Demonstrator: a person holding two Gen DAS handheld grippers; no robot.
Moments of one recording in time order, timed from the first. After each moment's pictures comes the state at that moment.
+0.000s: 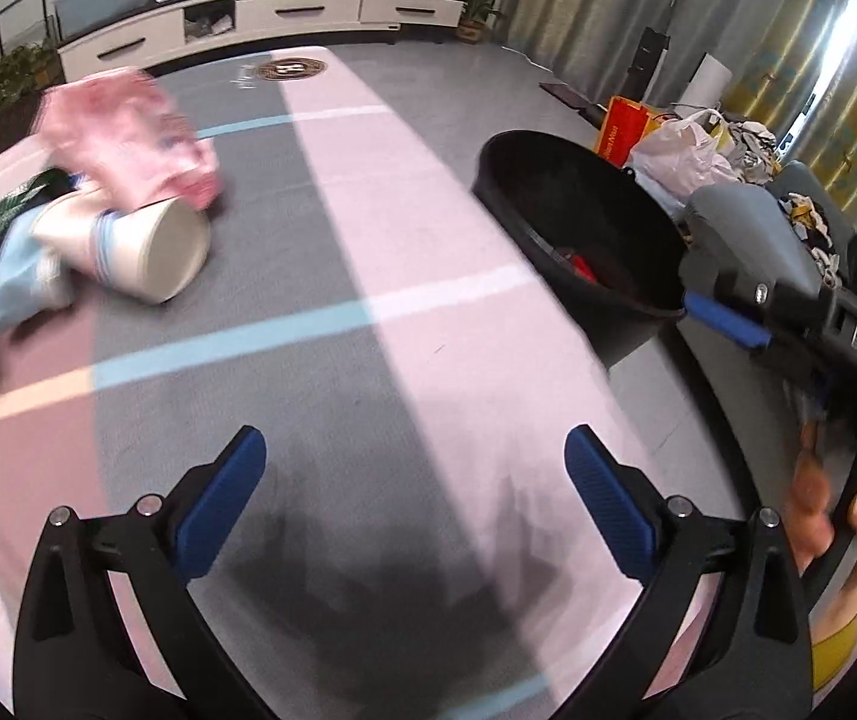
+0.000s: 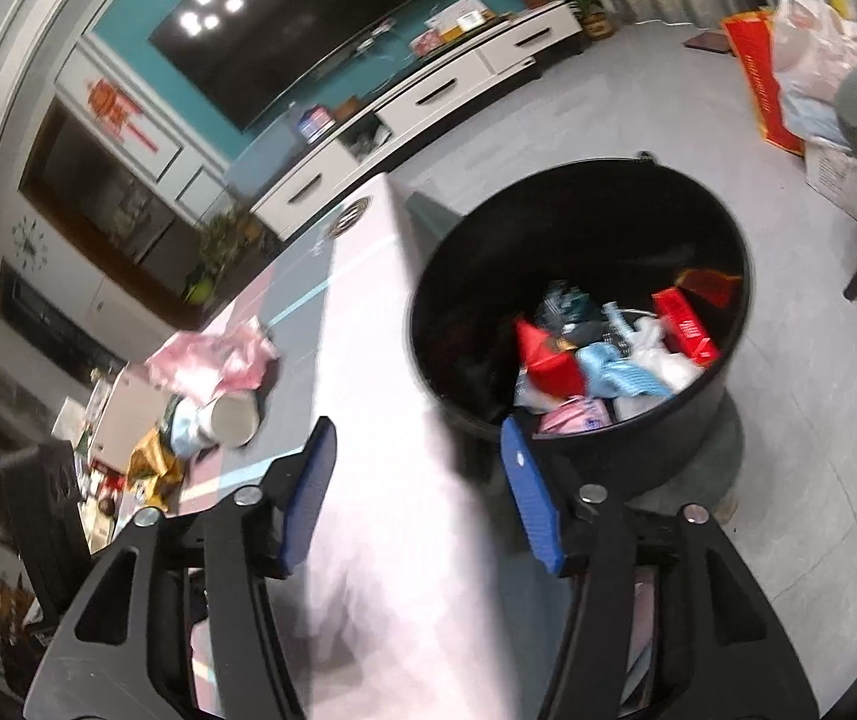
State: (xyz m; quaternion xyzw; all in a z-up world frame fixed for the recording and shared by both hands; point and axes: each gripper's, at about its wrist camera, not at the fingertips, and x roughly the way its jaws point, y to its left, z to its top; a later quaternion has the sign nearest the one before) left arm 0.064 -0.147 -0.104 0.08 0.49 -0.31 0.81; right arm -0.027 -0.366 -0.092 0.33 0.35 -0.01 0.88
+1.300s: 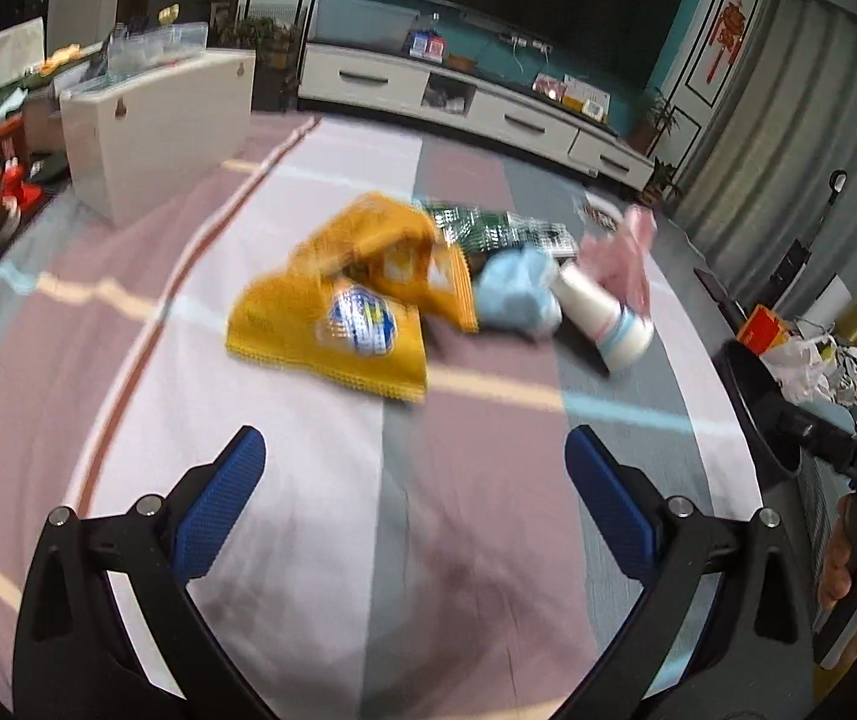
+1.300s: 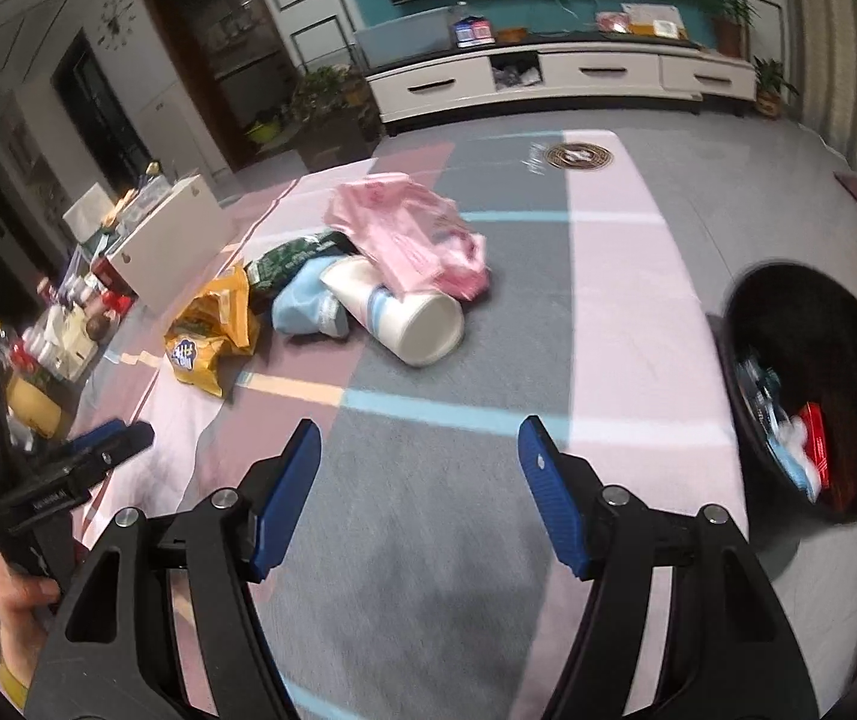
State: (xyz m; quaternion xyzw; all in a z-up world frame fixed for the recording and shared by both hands) left arm 0.098 0.100 -0.081 -0.08 0.41 -0.12 0.90; right arm 0.069 -0.182 -0.058 0.11 0.42 0.09 0.90
